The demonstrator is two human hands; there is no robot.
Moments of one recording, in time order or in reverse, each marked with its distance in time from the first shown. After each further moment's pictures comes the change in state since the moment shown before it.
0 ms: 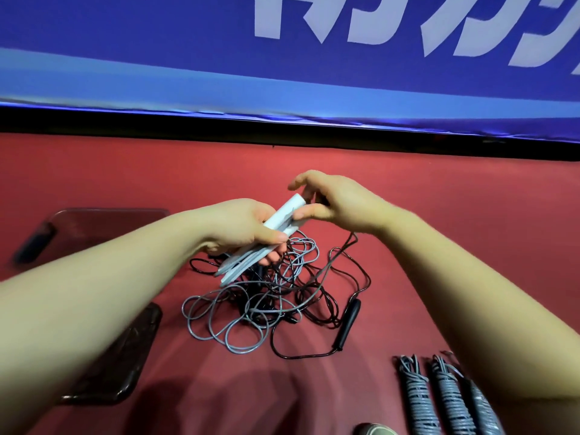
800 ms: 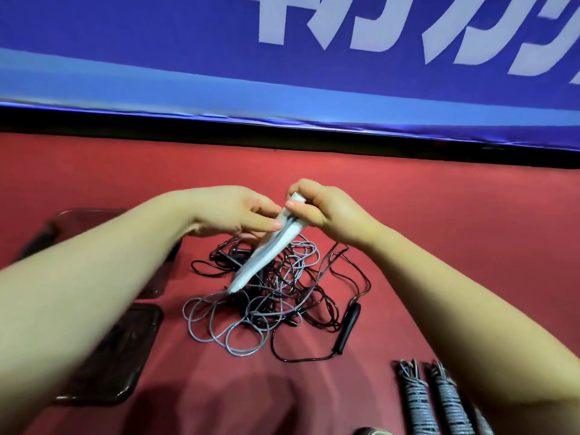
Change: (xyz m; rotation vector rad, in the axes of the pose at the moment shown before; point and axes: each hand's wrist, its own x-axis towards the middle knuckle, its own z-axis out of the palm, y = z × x) left_hand -0.021 0.014 -0.012 -0.045 0.126 0.119; right_hand 0.004 -0.012 0.019 0.149 0.123 -0.012
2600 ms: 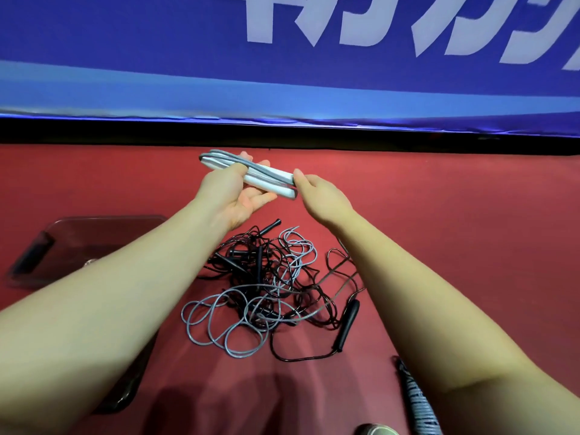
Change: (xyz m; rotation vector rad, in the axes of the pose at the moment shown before) left_hand 0.063 0.004 0.009 -0.964 0.488 0.021; right_hand 0.022 0.012 0.007 -0.018 0.137 0.537
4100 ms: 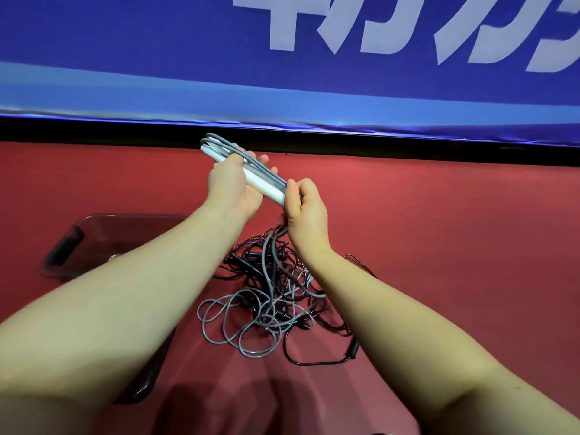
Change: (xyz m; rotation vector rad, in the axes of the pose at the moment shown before) left_hand 0.013 0.017 -0.011 -0.310 0.076 0.169; right_hand -0.017 -0.031 0.067 0.617 0.343 -0.177
